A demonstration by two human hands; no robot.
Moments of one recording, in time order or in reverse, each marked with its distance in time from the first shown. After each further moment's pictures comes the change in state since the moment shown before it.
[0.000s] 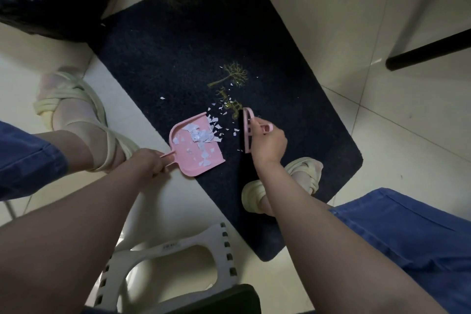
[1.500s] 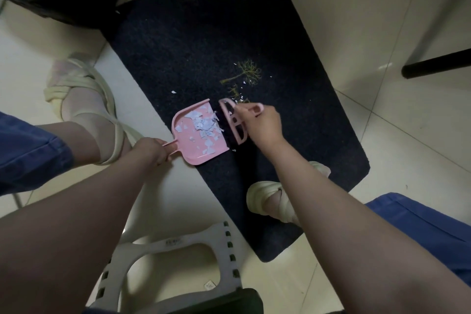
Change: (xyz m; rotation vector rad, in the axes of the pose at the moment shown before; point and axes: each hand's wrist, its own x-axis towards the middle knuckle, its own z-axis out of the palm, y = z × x) left_hand 0.012 -0.003 -0.009 -0.207 0.041 -0.013; right_hand 0.016 -0.039 0.019 -0.168 -0.358 -0.208
